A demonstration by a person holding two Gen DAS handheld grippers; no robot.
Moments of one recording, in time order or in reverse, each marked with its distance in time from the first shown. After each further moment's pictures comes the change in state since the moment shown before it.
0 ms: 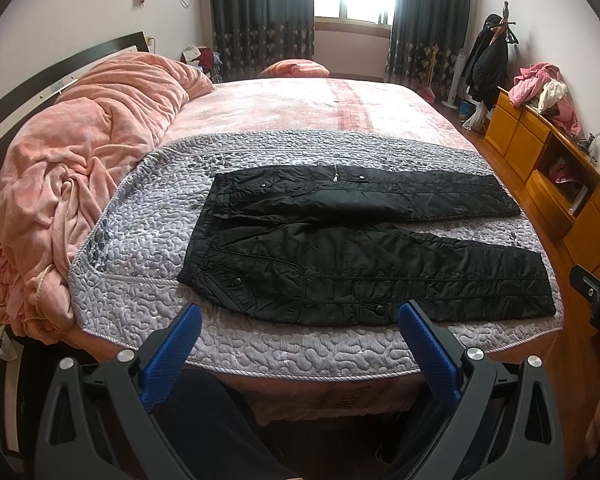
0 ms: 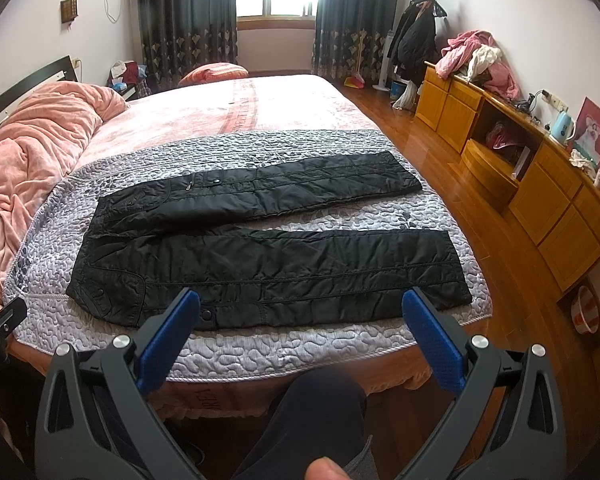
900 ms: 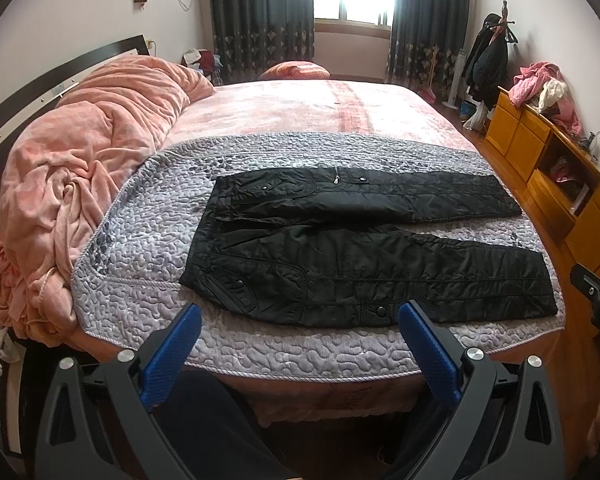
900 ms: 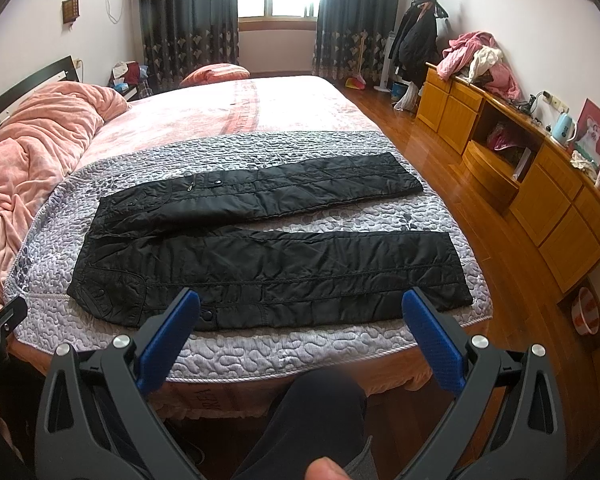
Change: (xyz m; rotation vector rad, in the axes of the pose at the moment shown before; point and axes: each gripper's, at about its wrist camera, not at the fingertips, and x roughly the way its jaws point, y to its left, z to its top) left arm 0.000 0.008 0.003 0.006 -0.004 0.004; right arm -0.002 0.000 0.000 -0.002 -0.003 -0.002
